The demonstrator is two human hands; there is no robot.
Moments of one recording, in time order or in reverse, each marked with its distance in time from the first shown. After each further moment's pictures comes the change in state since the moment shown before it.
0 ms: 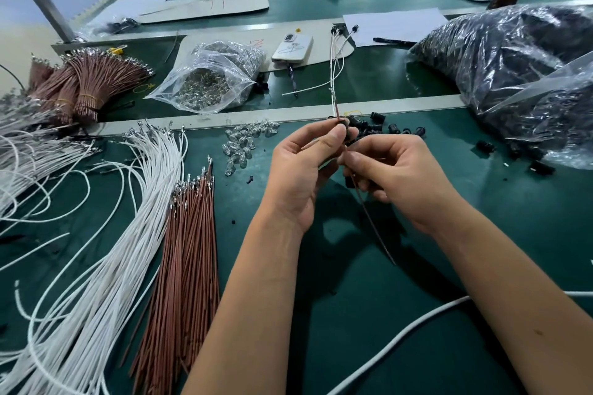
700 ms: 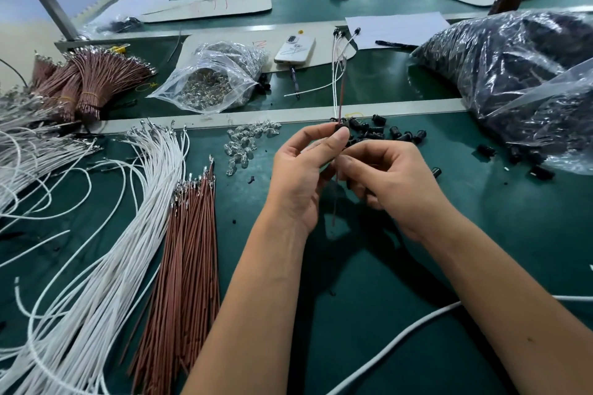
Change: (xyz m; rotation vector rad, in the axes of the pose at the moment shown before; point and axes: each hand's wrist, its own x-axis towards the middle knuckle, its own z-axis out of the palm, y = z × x) left_hand -0.002 0.003 0.006 -0.087 0.095 -0.053; right_hand -0.002 0.000 0.013 0.101 -0.002 0.032
